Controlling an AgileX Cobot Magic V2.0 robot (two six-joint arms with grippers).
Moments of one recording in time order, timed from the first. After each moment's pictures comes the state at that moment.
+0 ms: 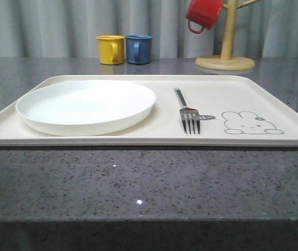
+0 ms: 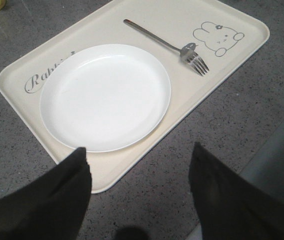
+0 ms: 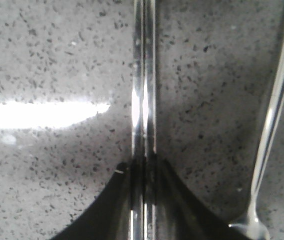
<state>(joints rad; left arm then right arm) -0.70 0.75 -0.89 0.00 0.84 0.14 -0.05 1.67 -1.26 0.02 1.04 0.00</state>
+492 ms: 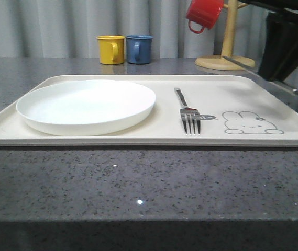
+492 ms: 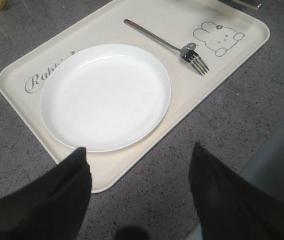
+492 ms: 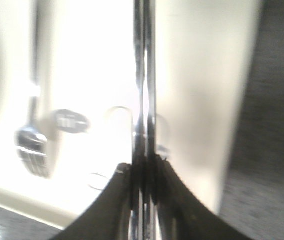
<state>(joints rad) -0.70 0.75 -0.89 0.00 0.84 0.14 0.19 1.61 -1.37 0.30 1.14 0.04</state>
